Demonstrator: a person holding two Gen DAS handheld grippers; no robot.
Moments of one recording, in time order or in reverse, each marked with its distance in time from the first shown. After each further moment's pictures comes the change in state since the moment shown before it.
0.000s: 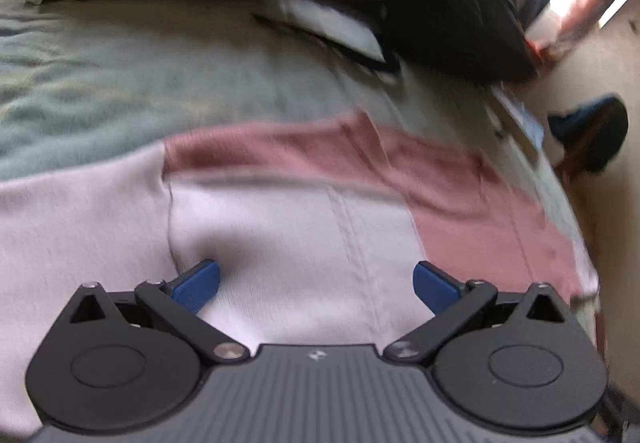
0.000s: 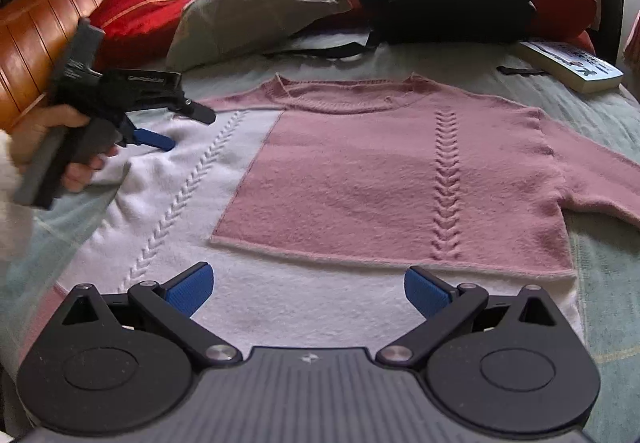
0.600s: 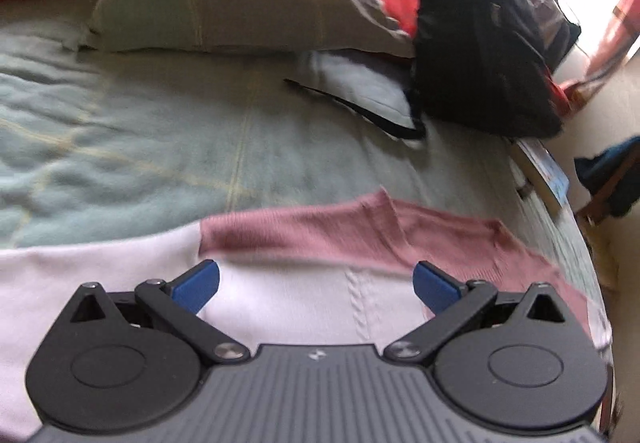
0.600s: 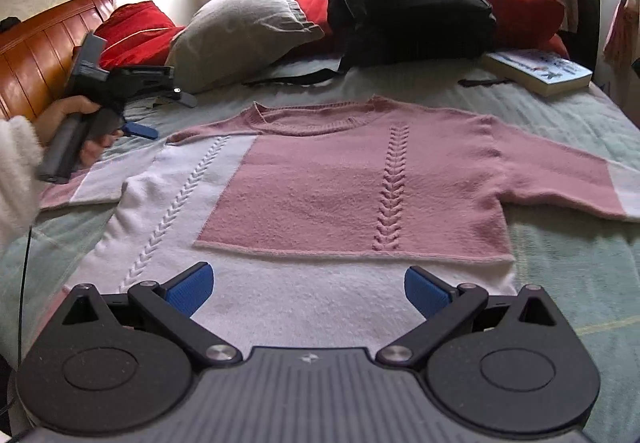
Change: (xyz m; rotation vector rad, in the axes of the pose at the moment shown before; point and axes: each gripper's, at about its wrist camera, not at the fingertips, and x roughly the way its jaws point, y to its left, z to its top) left arm -0.045 -0.024 0.022 -0.006 -0.070 0.104; right arm -0.052 -0.022 -0.014 0.026 -0.067 -0.024
